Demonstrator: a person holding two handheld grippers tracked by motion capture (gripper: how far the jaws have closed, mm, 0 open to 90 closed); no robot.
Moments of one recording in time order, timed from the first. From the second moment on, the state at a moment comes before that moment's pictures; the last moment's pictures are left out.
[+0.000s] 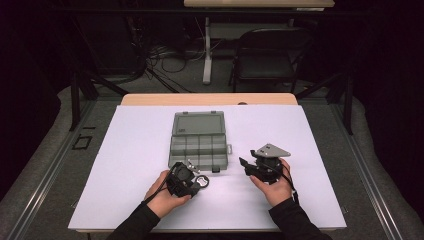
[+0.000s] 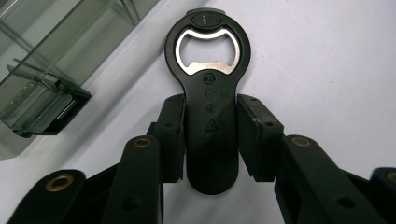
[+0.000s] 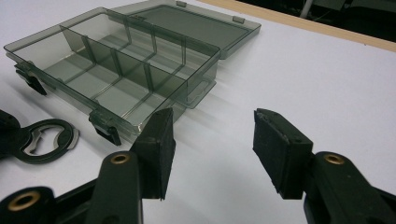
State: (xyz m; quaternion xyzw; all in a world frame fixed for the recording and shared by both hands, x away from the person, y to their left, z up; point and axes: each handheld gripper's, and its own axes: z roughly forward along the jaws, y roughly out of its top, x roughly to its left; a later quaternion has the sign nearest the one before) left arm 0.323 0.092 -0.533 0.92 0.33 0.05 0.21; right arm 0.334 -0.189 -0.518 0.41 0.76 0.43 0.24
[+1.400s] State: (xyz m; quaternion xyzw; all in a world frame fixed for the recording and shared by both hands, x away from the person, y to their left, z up) left arm 0.344 0.112 -0.472 0.92 0.32 0.06 0.23; right arm 0.335 -0.194 -0.517 0.43 0.75 0.44 0.24
